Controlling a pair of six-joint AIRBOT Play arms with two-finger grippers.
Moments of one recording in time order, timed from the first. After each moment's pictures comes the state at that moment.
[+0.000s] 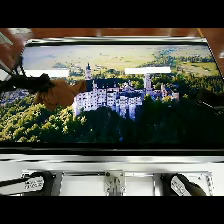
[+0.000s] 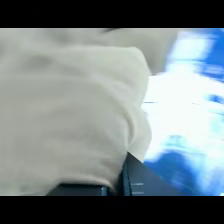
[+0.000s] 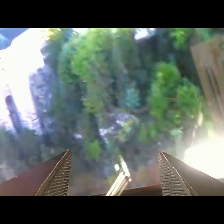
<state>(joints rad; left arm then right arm) 0.12 -1.36 1.37 1.01 -1.01 -1.53 -0.41 -1.07 1.22 -1.24 1.36 1.46</state>
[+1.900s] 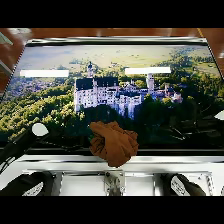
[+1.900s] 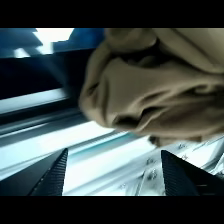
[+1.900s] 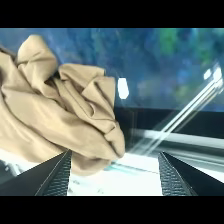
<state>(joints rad) -0.33 -1.00 0.49 0.79 -1.03 -1.56 -0.41 -1.05 0.73 -0.92 1.46 1.28</state>
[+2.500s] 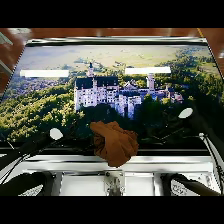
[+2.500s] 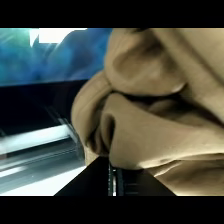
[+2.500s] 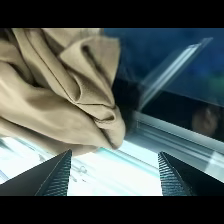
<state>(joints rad) -0.49 -1.17 0.44 0.61 -0.77 -1.53 -0.03 -1.31 0.68 -0.93 1.33 1.28</state>
